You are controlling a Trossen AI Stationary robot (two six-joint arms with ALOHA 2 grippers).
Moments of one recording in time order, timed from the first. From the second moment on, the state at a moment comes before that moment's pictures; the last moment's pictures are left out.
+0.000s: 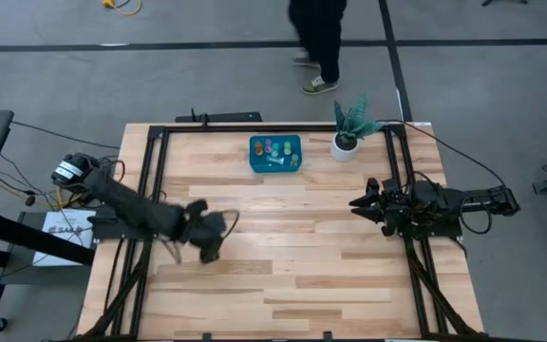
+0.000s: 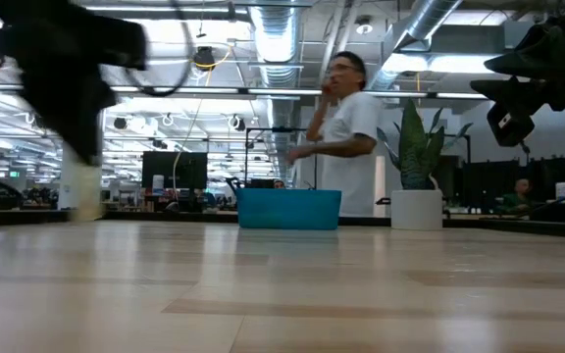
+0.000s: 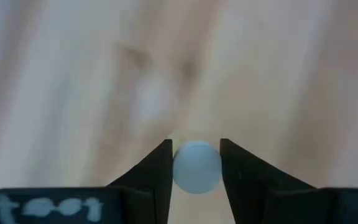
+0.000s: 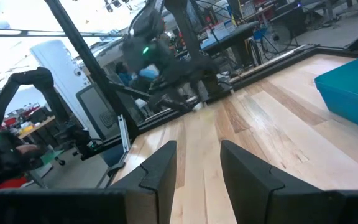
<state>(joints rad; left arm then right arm) -0.41 1.37 0.85 -0.77 -0.30 -0.68 0.09 0.01 0.01 0.00 0.00 0.44</state>
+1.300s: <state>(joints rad) 0.45 1.99 1.67 -0.60 0.09 0.02 0.09 0.01 0.01 0.00 0.00 0.44</state>
